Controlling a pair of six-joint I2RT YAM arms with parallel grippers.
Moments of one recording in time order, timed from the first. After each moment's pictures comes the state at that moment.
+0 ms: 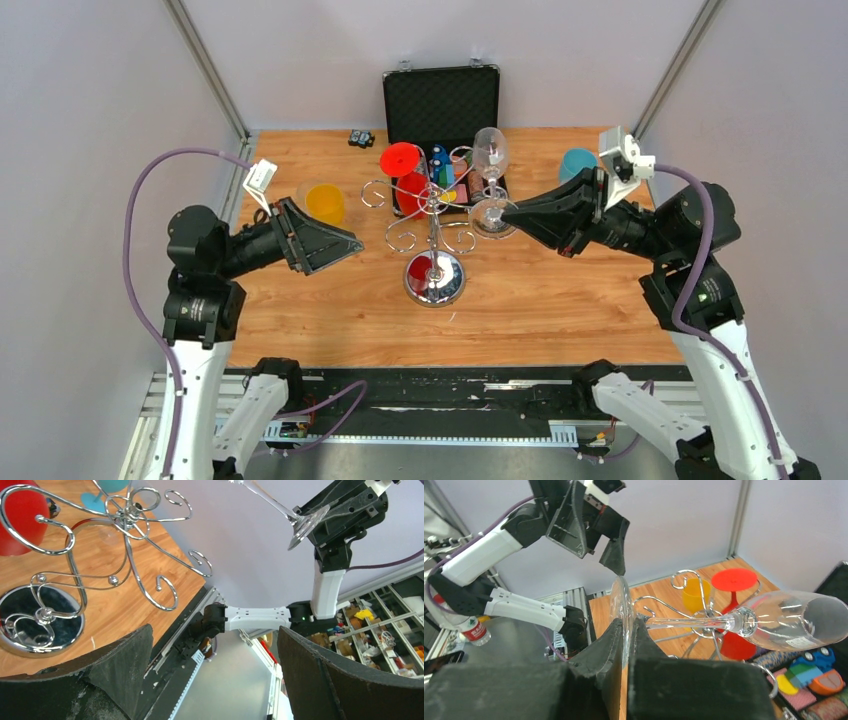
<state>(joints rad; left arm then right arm) -0.09 0.71 1.08 -0.37 1.03 -0.85 0.38 0.86 1.37 -0.28 -0.86 0.29</state>
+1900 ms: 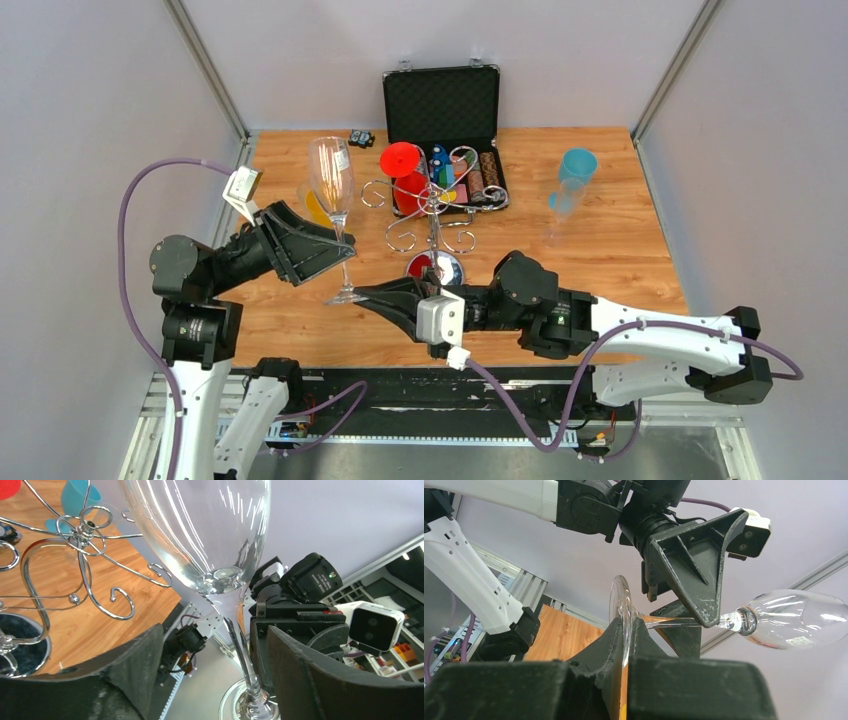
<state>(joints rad) -0.09 0.62 1.03 -0.13 1.03 -1.09 1.42 1.15 1.19 0.16 -0.20 -0.65</state>
